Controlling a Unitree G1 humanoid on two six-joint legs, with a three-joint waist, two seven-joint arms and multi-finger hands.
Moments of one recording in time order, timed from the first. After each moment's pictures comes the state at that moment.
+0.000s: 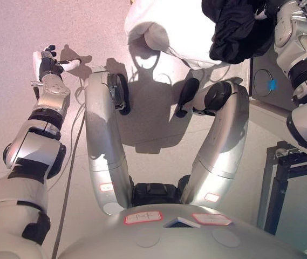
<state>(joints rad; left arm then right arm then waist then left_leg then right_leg) -0.82 0.55 -0.42 1.17 -0.36 0.05 0.39 -1.26 -0.68 0.96 1.21 -0.30 0.10 -0.20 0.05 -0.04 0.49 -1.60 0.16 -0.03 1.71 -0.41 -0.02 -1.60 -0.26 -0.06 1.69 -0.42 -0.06</state>
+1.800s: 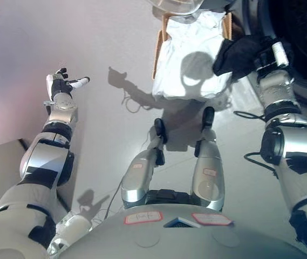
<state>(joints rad) -0.67 0.45 -0.27 1.20 -0.32 0.00 0.34 -0.94 -0.53 -0.14 1.24 1.08 -0.09 -0.43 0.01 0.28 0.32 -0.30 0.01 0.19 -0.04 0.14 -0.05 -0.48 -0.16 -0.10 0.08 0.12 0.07</state>
